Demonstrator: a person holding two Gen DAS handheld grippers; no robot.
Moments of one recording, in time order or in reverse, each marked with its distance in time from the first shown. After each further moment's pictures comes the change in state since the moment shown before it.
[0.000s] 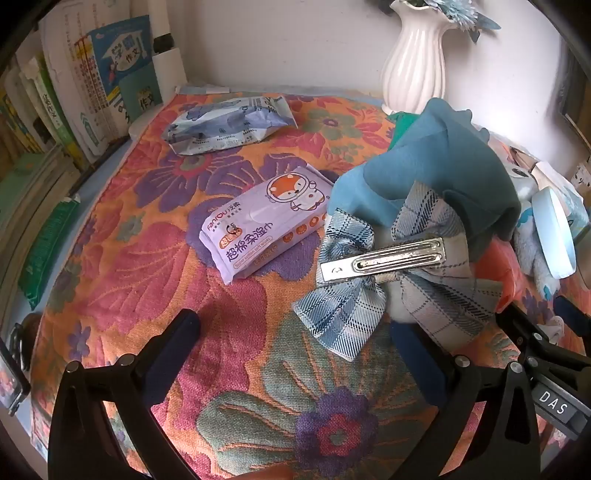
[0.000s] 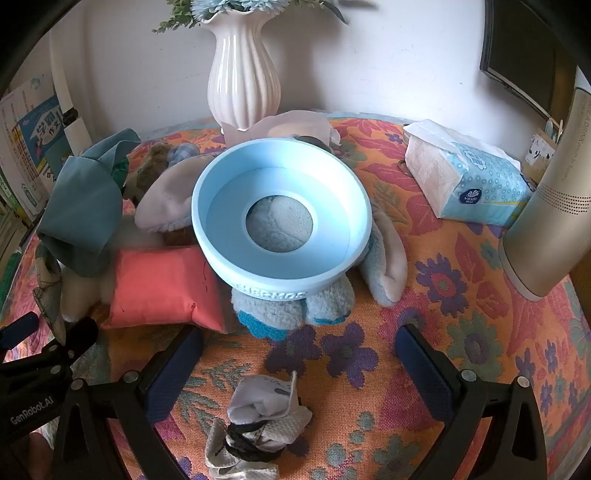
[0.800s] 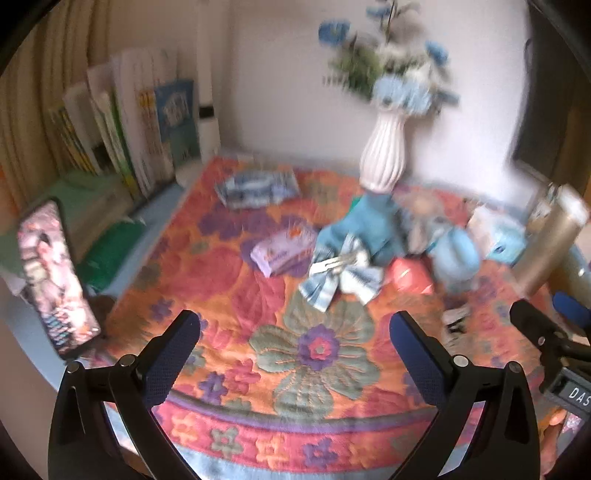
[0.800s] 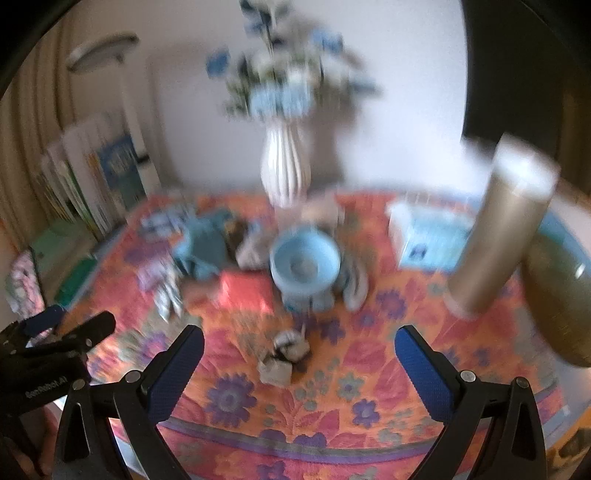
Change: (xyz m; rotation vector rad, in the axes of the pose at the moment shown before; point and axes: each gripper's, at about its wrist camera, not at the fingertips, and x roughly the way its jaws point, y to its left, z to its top) left arm -0.149 0.015 -0.038 -0.053 -0.222 -0.047; right arm -0.186 -0.024 -0.055 -0.068 -0.239 0.119
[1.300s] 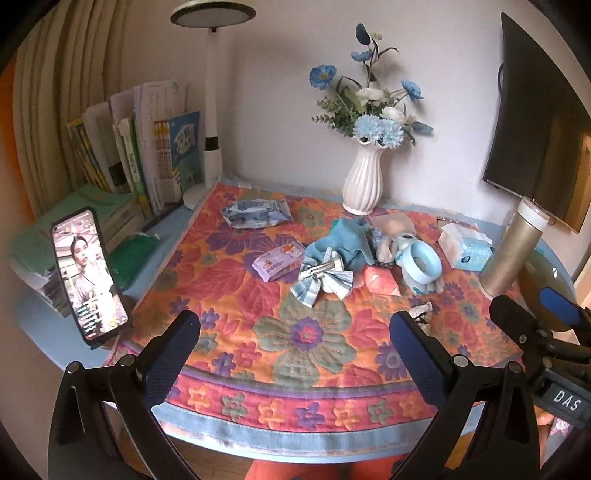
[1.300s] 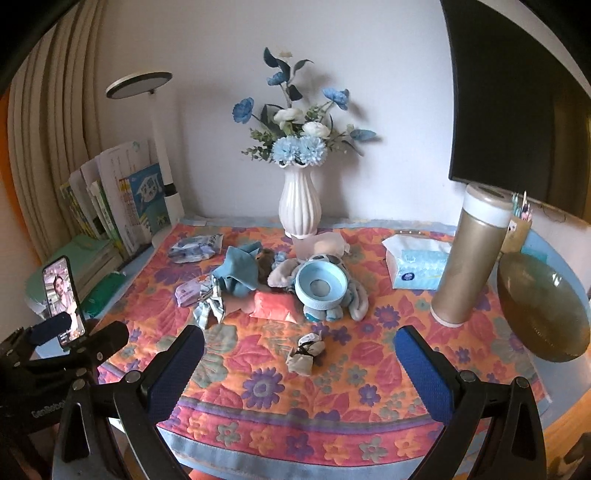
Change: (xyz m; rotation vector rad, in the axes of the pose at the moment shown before) left arm -0.056 0.002 -0.023 -0.001 -0.107 -0.022; right arm -0.047 0.030 -0.003 -0.018 -0.090 0.016
